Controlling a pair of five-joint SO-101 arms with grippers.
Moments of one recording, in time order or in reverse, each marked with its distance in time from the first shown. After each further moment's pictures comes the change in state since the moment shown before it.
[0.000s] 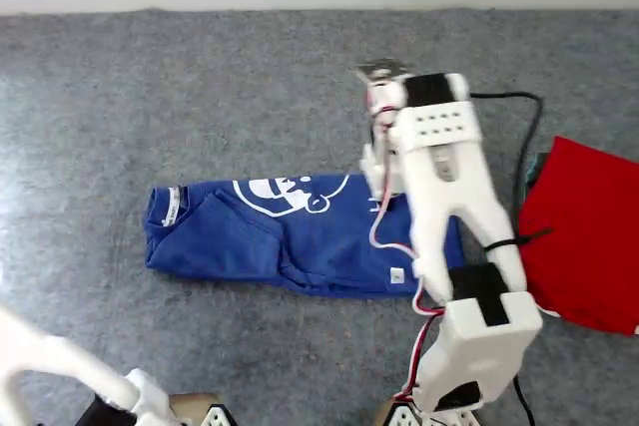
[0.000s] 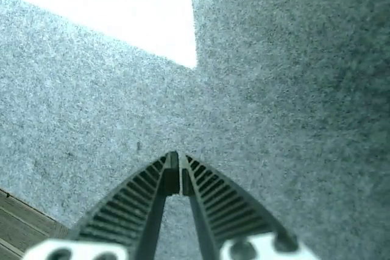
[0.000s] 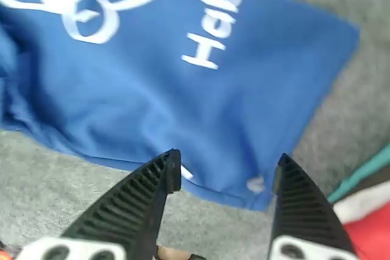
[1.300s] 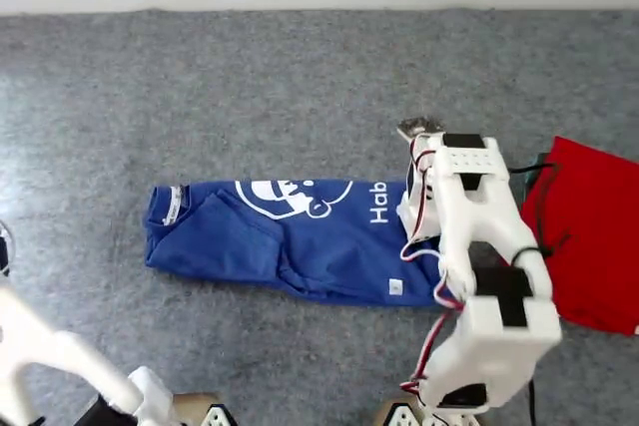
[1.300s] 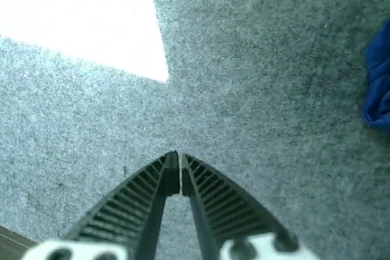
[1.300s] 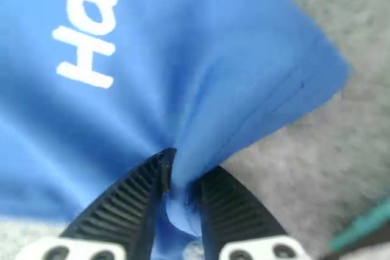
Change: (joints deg) left arm 6.5 0.0 0.0 0.0 0.0; right arm 8.1 -4.0 29.3 -22.7 10.7
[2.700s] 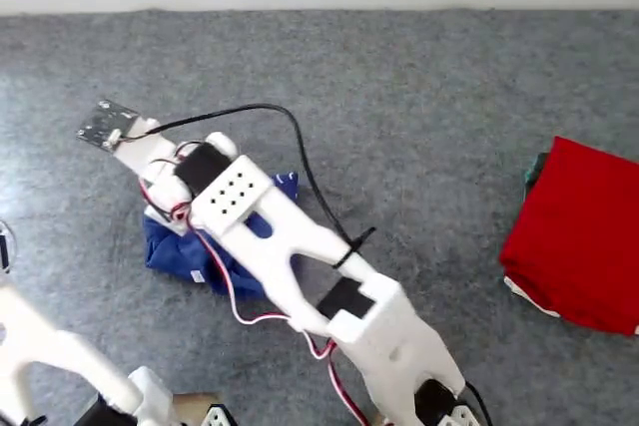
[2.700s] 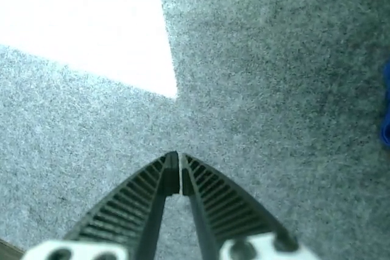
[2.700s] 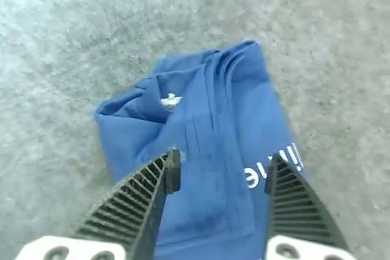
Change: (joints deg) left arm 0.0 0.0 5.4 -8.2 0.3; right arm -51.3 28.7 -66.5 5.9 -4.7
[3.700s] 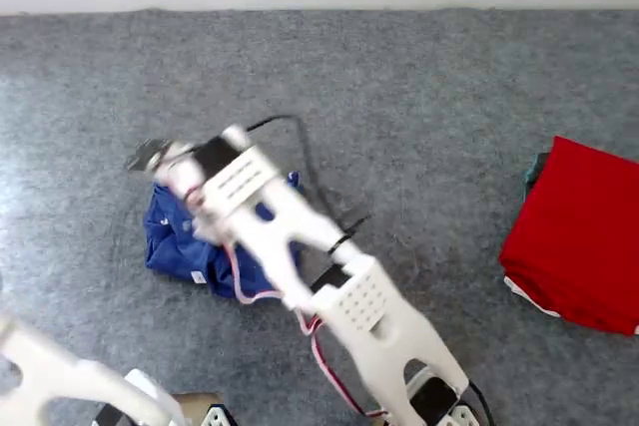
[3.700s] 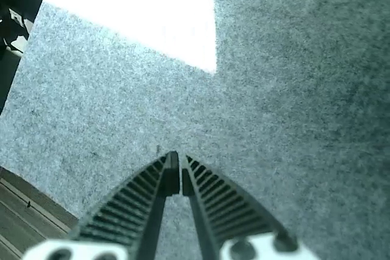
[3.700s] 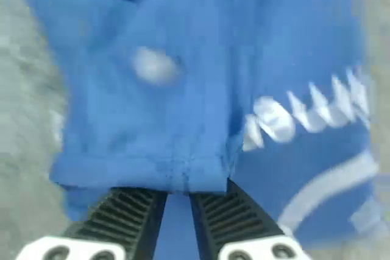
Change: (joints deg) left arm -8.1 -11.3 0.0 6.1 -0.3; right arm 2.3 14.8 -4.1 11.7 10.5
